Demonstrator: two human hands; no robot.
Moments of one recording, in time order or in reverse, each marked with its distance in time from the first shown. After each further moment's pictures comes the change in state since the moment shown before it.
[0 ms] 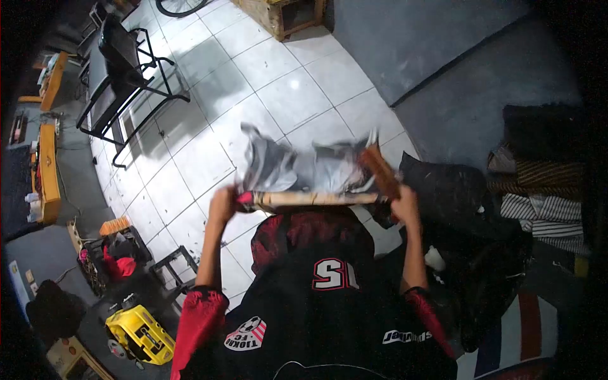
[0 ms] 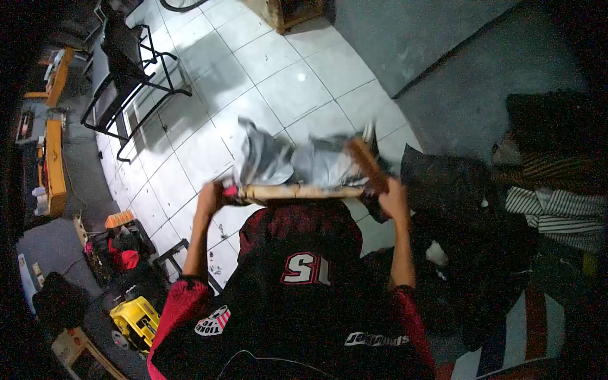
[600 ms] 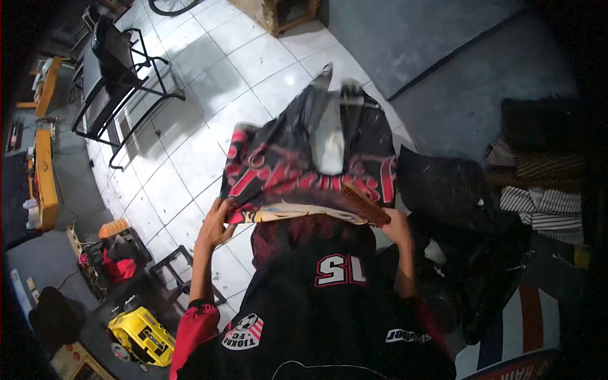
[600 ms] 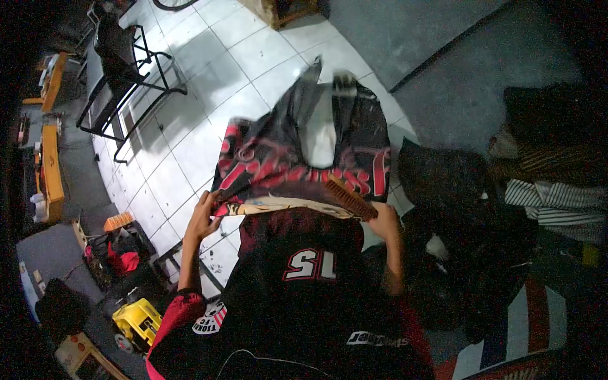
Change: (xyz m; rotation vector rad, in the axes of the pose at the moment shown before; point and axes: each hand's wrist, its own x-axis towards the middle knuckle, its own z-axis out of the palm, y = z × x) left_hand -0.067 0.009 -0.033 -0.335 0.004 0.308; right_hand -0.053 0.002 0.017 -0.003 -0.176 0.054
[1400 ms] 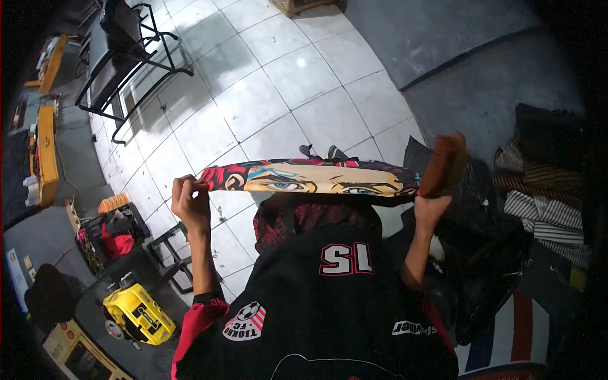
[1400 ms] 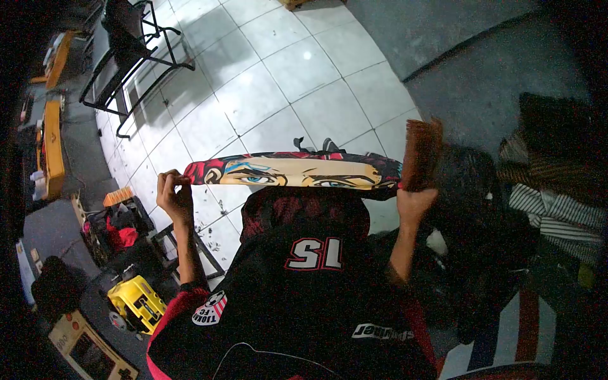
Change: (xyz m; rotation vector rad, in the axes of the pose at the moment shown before) left_hand -0.011 0.048 -0.028 0.345 0.965 0.006; right_hand 0.002 -0.032 -0.032 0.179 0.719 0.055
